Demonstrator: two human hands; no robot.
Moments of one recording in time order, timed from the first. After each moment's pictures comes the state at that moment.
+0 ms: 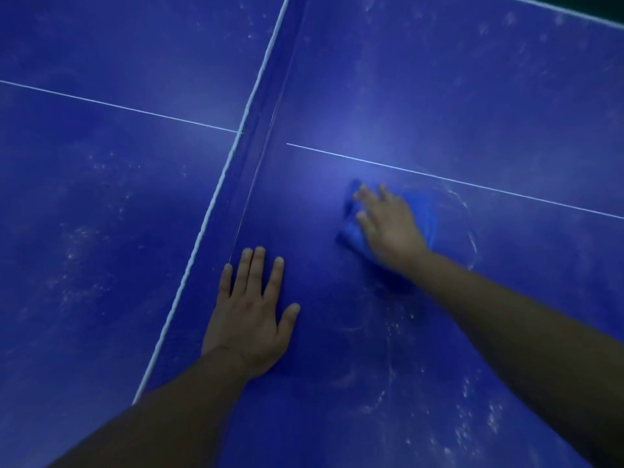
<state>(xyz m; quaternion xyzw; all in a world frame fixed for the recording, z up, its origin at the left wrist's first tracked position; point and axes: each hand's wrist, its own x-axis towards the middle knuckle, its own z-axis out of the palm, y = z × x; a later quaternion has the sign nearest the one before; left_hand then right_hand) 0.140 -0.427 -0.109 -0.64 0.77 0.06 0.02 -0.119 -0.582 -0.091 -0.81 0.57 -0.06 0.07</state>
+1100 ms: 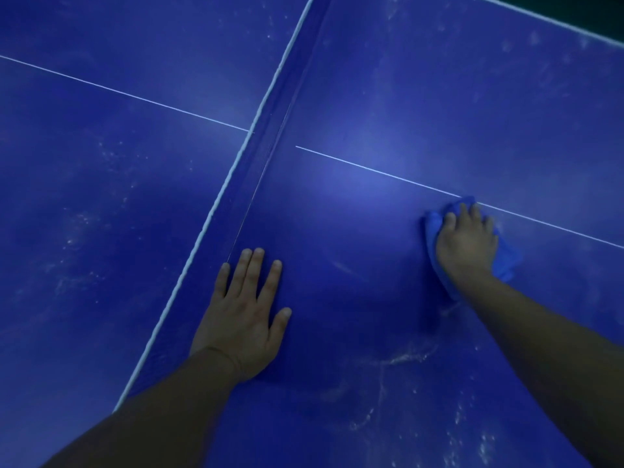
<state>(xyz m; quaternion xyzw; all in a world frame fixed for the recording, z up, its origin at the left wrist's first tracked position) 0.138 -0.427 -0.108 -0.64 0.76 0.06 0.02 -0.203 -0.599 -0.082 -0.57 0.82 -0.02 0.04</state>
